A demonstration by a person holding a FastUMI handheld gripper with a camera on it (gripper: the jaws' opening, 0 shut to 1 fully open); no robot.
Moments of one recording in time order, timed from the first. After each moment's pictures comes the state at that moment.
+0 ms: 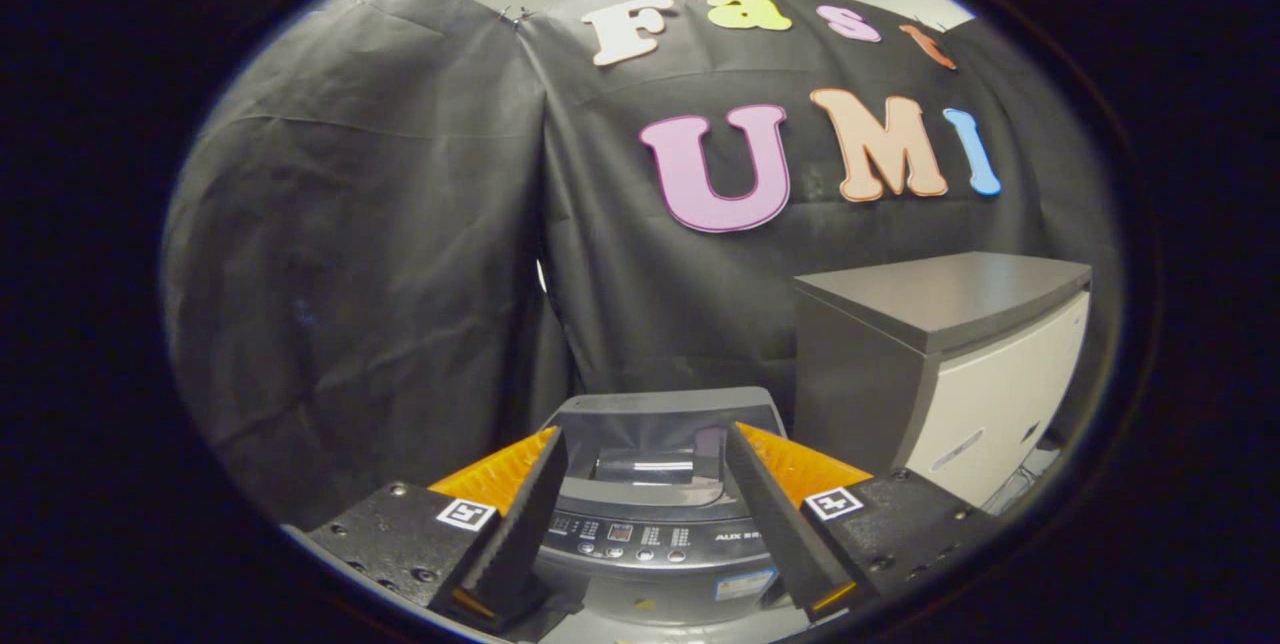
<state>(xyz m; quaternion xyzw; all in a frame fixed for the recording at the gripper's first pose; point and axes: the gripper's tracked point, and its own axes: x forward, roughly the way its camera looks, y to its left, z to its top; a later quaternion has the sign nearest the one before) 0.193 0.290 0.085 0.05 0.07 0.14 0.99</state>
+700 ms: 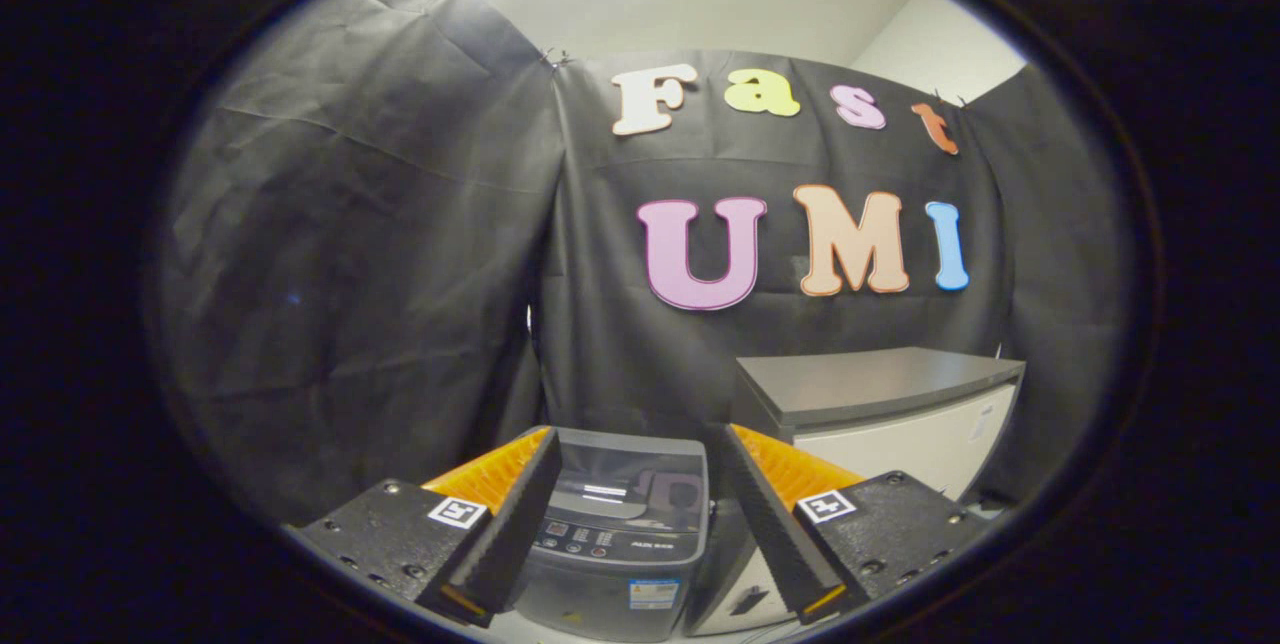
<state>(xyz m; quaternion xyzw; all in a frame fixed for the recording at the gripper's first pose) 0.124 0.216 0.145 -0.03 -0.02 0.12 0.99</state>
